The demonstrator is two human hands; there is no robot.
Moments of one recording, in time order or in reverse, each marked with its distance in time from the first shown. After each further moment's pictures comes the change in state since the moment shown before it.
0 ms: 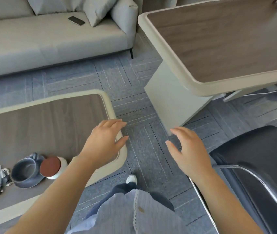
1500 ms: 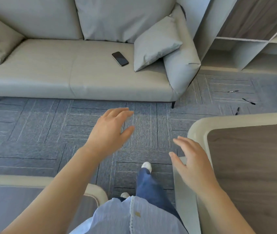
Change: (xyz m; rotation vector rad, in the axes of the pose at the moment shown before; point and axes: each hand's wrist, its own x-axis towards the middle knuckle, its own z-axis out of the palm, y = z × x) left_hand 0.587 -0.155 -0.210 -0.047 0.295 -0.286; right_hand 0.686 -0.095 -0.030 -0.016 -0.243 -0.316
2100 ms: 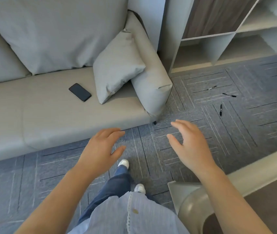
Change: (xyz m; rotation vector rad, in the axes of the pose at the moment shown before) left_hand 0.293 0.022 0.027 0.099 -0.260 0.137; right_hand 0.280 0.078 -0.108 0.070 0.153 0.180
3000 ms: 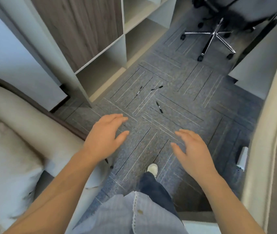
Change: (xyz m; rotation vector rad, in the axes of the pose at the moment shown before) left_hand 0.449 0.242 0.054 0.082 -0.325 0.664; right_hand 0.191 0.226 -0.157 0.077 0.322 0.663
